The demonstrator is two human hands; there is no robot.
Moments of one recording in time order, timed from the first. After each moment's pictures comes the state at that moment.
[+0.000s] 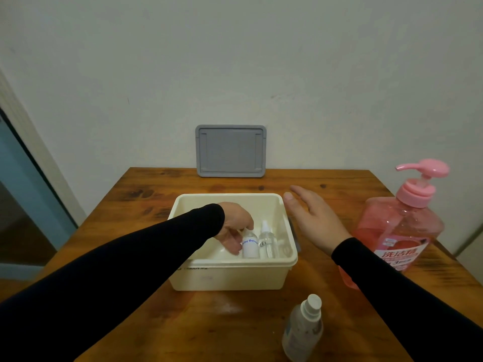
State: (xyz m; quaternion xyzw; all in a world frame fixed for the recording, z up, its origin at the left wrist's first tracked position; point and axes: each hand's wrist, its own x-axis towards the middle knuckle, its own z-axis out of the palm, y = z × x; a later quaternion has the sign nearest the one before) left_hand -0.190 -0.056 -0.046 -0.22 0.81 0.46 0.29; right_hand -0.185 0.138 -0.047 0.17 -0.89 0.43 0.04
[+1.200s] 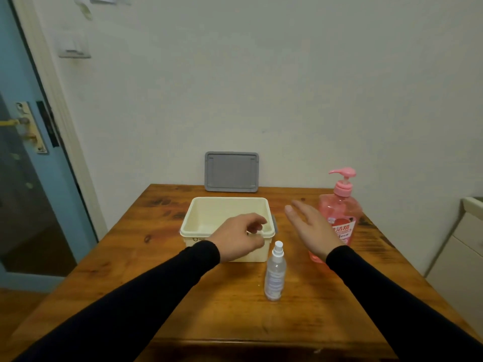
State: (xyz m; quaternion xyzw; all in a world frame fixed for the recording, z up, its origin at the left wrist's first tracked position) left_hand -0.026 -0.016 -0.014 0.10 0.92 0.39 -0.04; right_hand -0.073 0.184 -0.013 0.18 -0.89 0.41 0.07
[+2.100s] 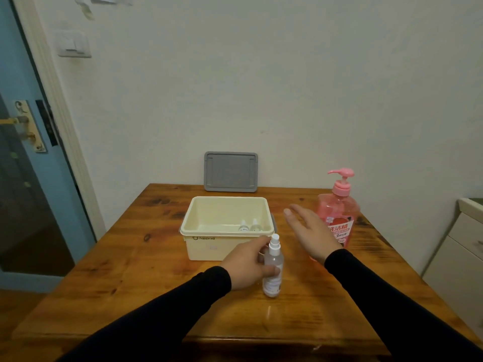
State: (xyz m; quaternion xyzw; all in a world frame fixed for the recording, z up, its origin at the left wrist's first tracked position) left_hand -0.004 0.008 -0.054 0.12 0.89 0.43 -0.01; right_hand -0.065 0.184 -0.018 0.17 -0.90 0.41 0.07
